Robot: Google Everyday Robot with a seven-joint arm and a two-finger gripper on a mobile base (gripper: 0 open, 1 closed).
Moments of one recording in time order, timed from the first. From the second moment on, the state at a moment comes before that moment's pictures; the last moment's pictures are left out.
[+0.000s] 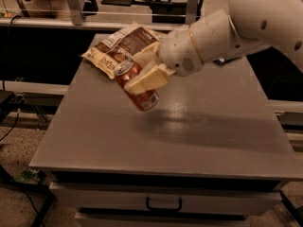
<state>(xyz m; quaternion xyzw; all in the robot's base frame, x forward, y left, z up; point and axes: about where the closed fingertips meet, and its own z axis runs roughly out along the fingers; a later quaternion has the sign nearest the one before) 0.517 0.032 0.946 -0.63 0.60 0.29 0.40</state>
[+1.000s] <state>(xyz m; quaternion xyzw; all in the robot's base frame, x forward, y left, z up) 0.522 0.036 0.918 -0.62 0.52 0.38 0.46</state>
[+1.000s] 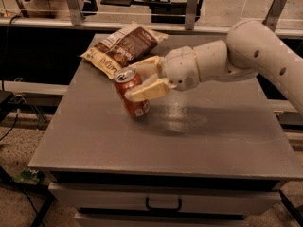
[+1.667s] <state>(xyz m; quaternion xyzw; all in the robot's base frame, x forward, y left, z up) 0.521 0.039 0.914 -0.61 0.50 0.40 0.46</state>
